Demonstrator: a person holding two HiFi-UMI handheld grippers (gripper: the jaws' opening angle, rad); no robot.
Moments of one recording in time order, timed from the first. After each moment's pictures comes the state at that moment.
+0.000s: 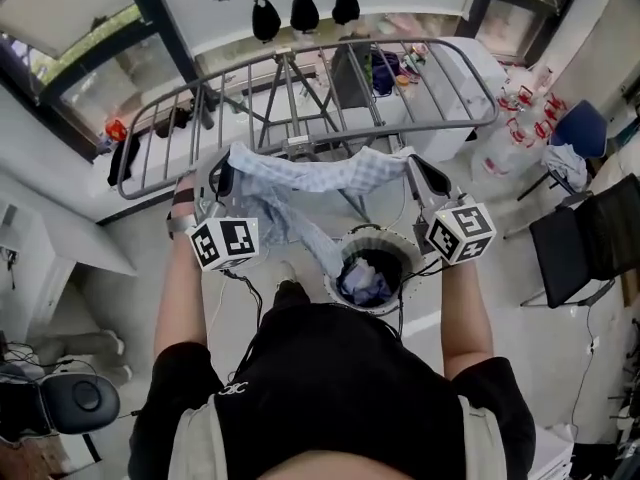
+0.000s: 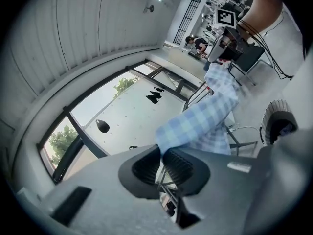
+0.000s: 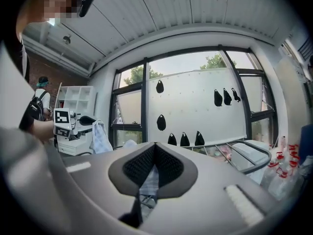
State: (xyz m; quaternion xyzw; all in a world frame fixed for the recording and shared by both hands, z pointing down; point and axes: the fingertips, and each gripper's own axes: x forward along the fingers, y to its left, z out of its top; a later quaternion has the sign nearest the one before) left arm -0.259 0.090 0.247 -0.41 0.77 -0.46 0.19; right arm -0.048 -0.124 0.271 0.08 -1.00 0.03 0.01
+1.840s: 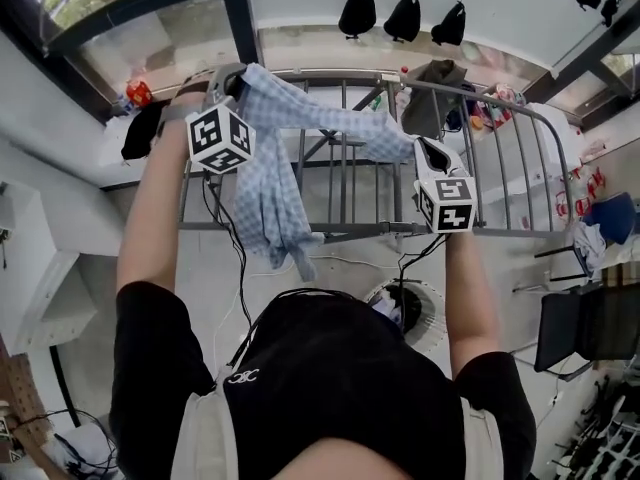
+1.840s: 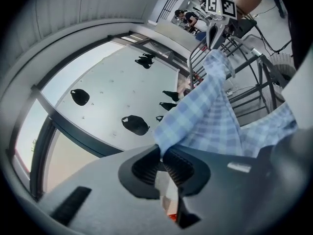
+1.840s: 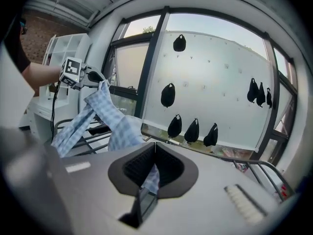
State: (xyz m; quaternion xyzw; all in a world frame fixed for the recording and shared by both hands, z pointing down) left arm -0.723 0.055 0.267 -0.42 0.71 -0.56 0.10; right arm -0.476 -0.161 0.336 0.10 -0.97 -0.09 0.20
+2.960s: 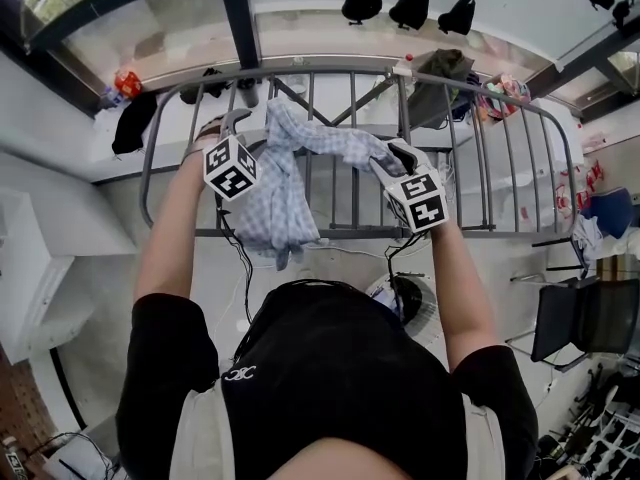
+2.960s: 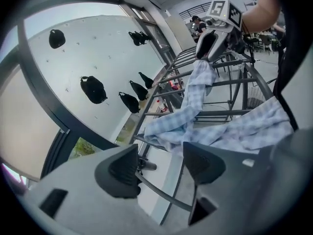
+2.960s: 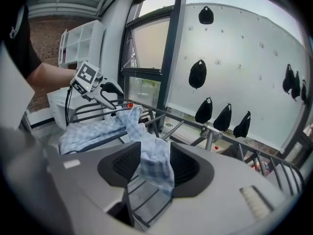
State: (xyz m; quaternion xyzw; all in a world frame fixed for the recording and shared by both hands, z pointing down) left arm -0.717 0.077 0.464 -0.56 0.67 -0.48 -0.12; right arm -0.537 -0.091 0.426 -0.03 -0.95 -0.09 0.31
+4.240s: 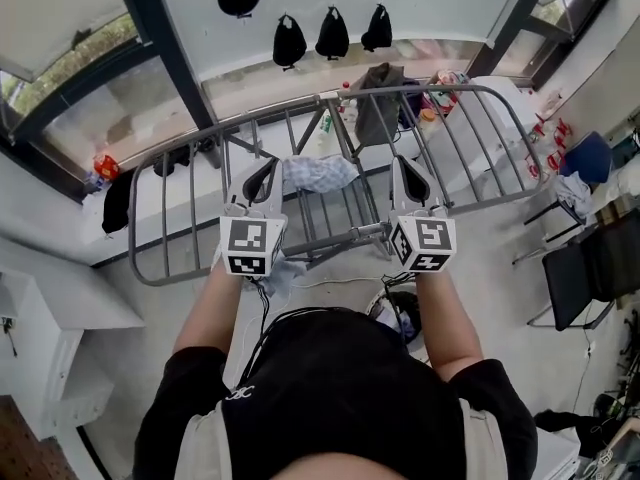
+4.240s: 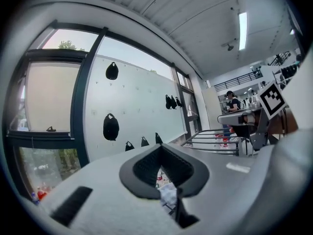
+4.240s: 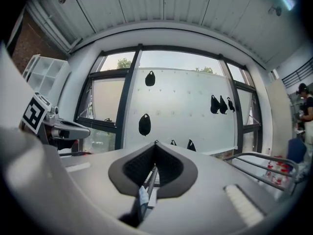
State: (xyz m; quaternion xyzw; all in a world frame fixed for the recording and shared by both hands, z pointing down) left arm -0.535 0.002 0.274 -0.58 0.81 -0.08 0.01; right arm -0.382 -0.144 0.263 0.24 -0.97 -0.02 0.00
